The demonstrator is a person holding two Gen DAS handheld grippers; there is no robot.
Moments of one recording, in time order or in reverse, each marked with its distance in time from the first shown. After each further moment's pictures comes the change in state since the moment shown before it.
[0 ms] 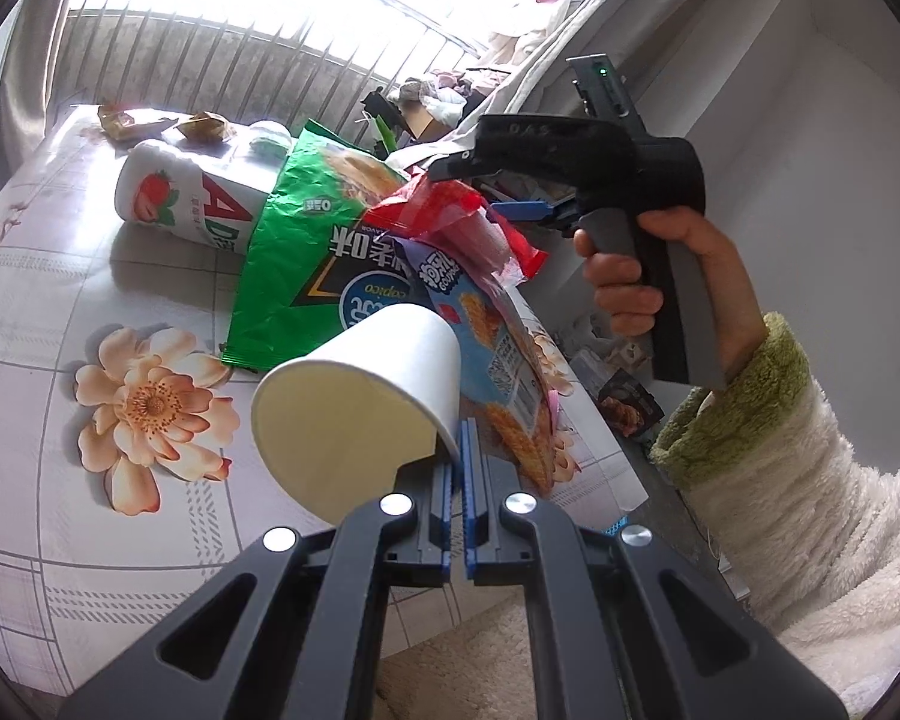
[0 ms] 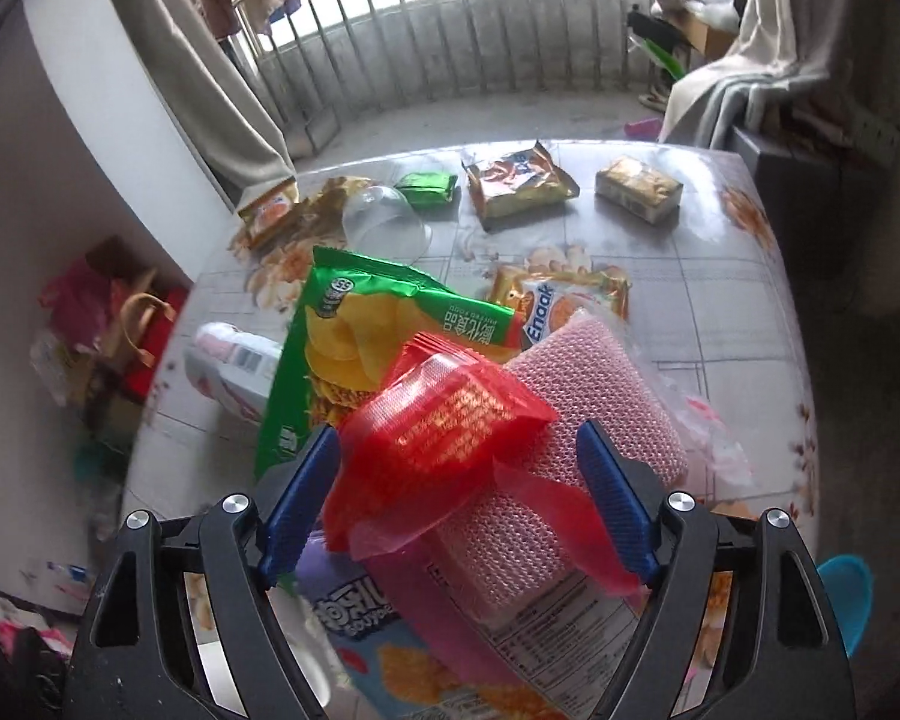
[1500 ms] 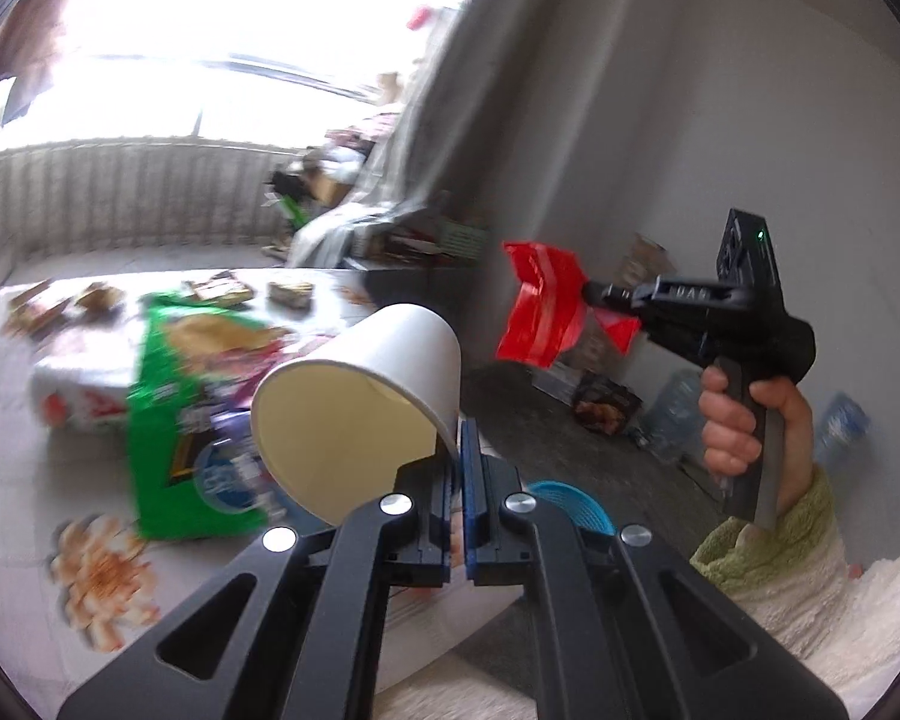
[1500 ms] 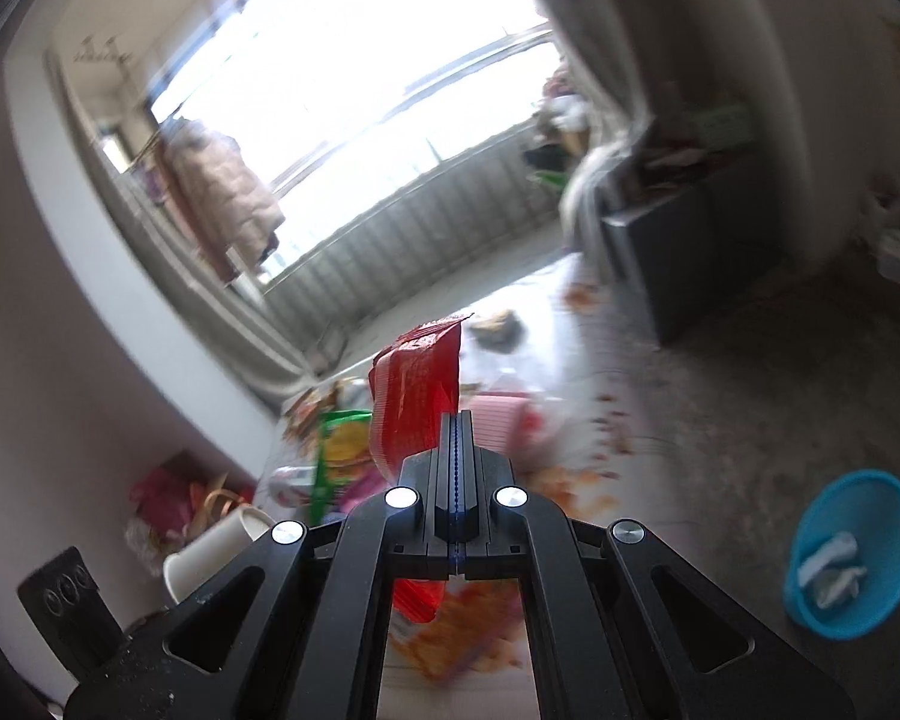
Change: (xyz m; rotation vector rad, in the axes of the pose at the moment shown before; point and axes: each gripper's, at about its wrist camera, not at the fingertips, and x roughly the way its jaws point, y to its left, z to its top) left arm 0.001 -0.129 0.052 0.303 -0.068 -0.070; right arm -0.203 -0.156 -0.125 0.373 -0.461 0.128
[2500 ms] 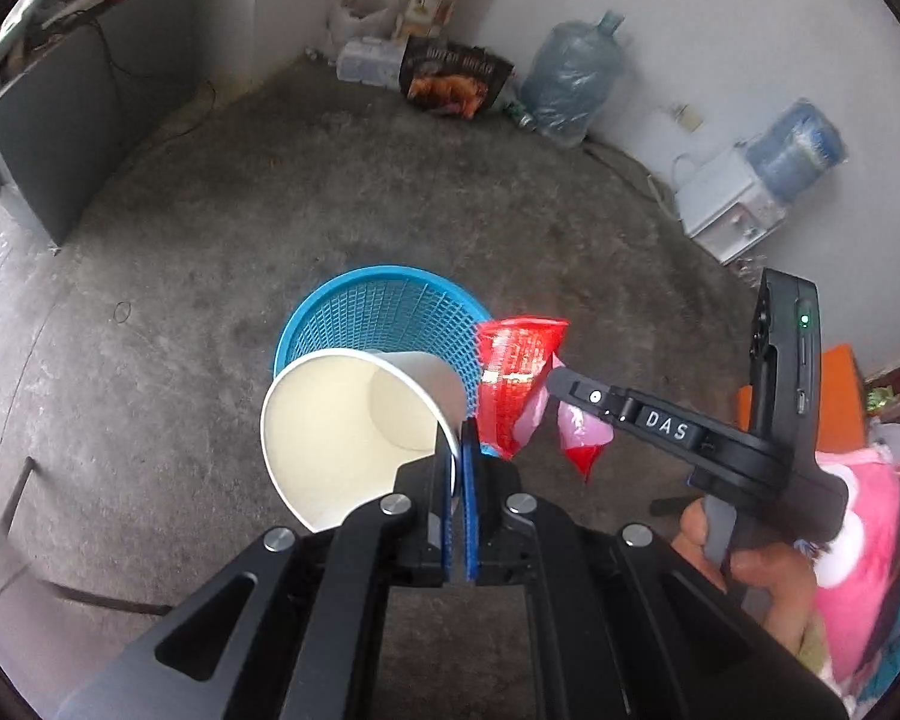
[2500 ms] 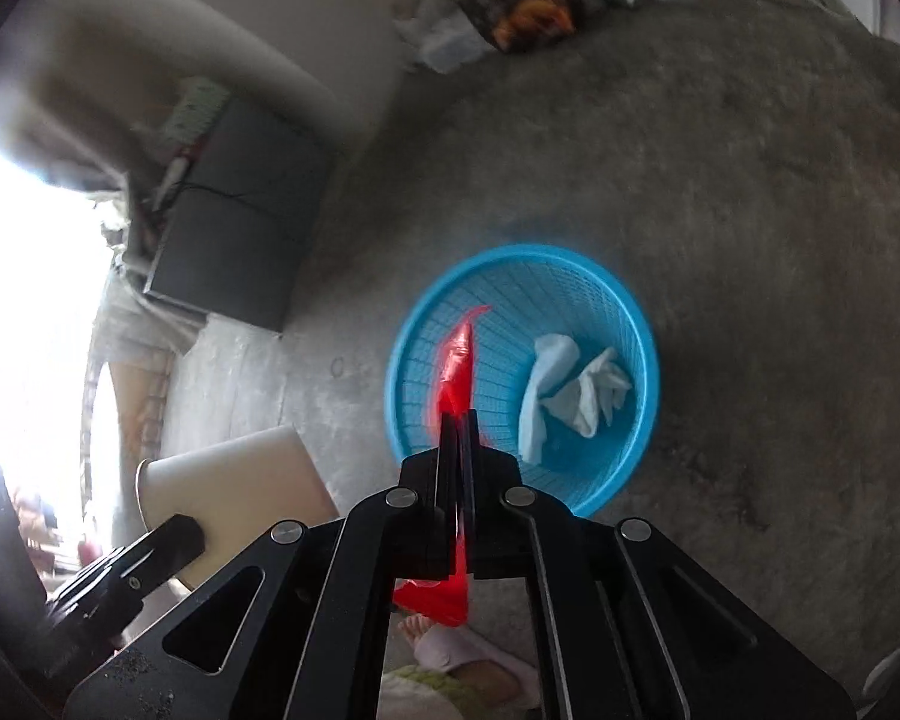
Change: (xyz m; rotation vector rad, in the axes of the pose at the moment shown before) left arm 0.479 -0.250 -0.079 0.308 0.828 -0.263; right arm -0.040 -0.393 -0.152 0.806 0.016 -0.546
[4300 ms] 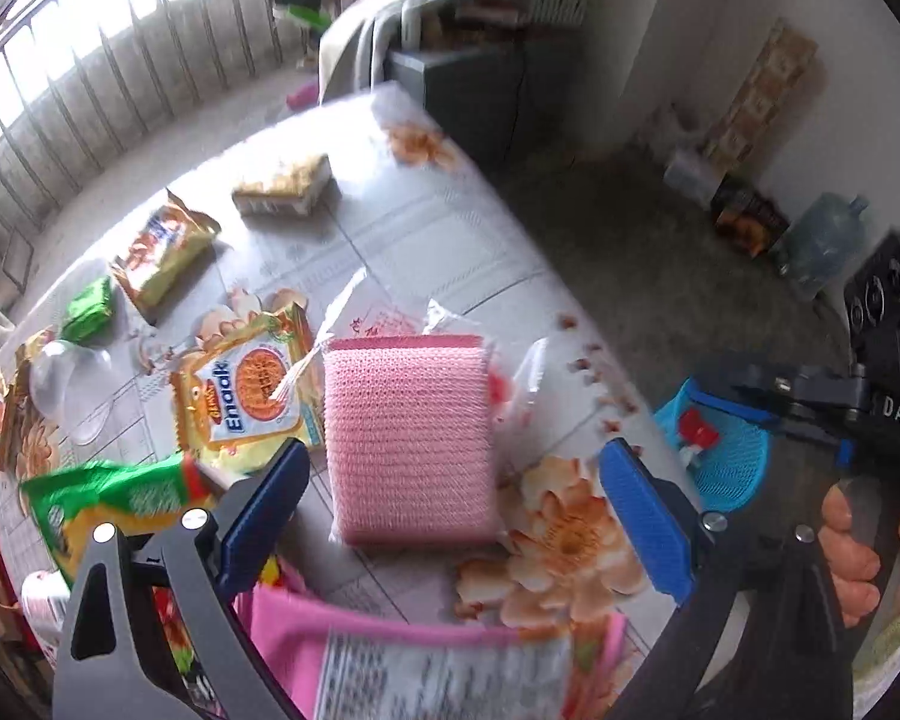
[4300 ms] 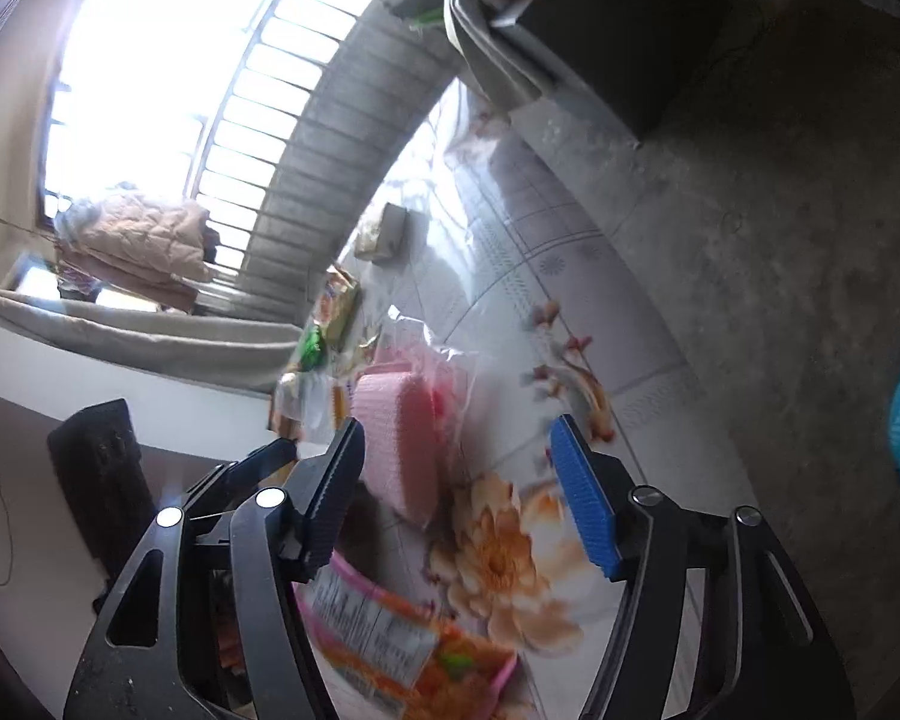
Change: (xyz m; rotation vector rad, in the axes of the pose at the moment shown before) left arm -0.297 0.271 -0.103 -0.412 -0.099 0.449; right arm 0.057 0.384 -0.107 -0.452 0.487 0.440
